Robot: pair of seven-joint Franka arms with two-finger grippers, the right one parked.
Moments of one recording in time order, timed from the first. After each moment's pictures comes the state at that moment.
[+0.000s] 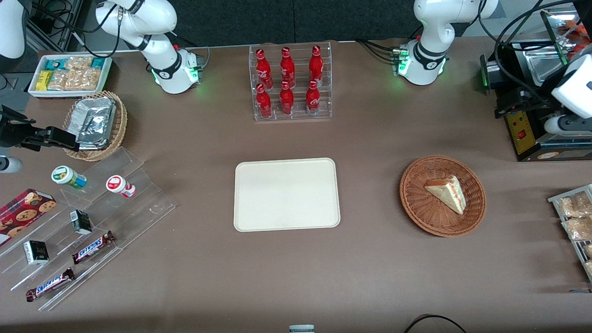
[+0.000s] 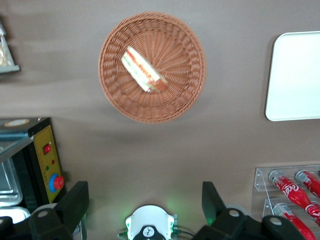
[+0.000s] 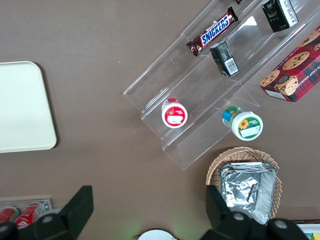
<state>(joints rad) -0.03 0.00 0.01 -1.50 -0.03 1.32 -0.02</state>
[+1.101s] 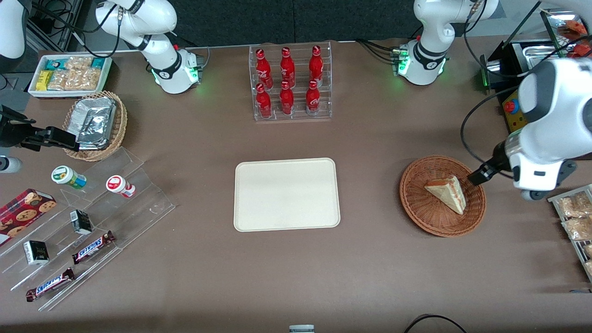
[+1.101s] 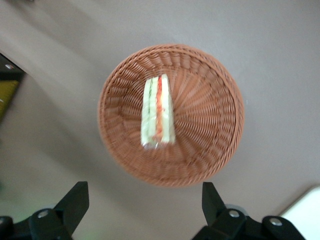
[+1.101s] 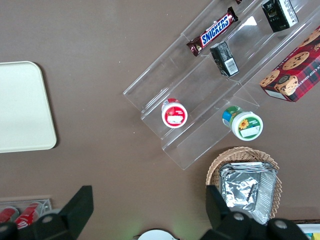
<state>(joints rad) -0.05 0.15 -0.02 -1.82 0.04 1.85 -0.82</state>
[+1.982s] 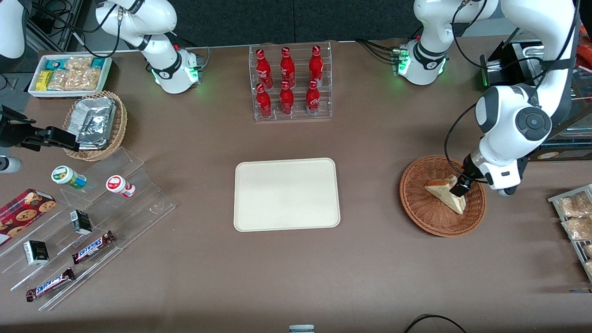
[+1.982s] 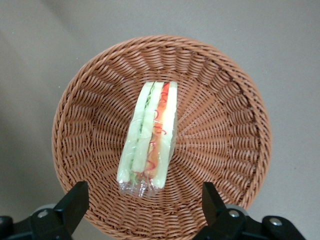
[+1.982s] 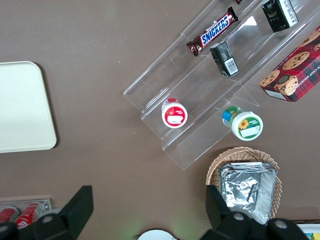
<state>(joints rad) -0.04 0.13 -0.01 -2.20 0.04 2.33 -1.05</state>
